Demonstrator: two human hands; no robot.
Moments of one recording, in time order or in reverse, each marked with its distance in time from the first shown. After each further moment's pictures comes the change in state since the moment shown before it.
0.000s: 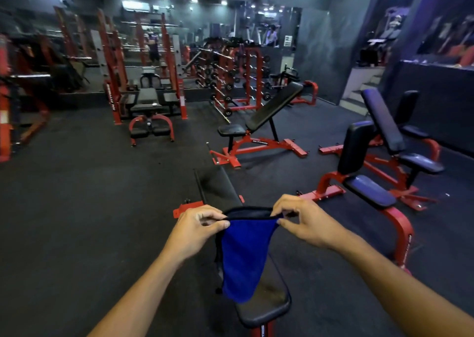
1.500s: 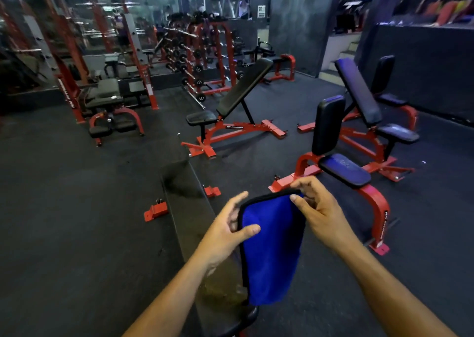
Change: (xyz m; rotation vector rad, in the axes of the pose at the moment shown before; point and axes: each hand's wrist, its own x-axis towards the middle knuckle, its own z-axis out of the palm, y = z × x) left_hand 0.131 0.041 0.239 -0.415 -0.307 -0.166; right_hand -0.045 0.170 -0.105 0.367 0.469 0.345
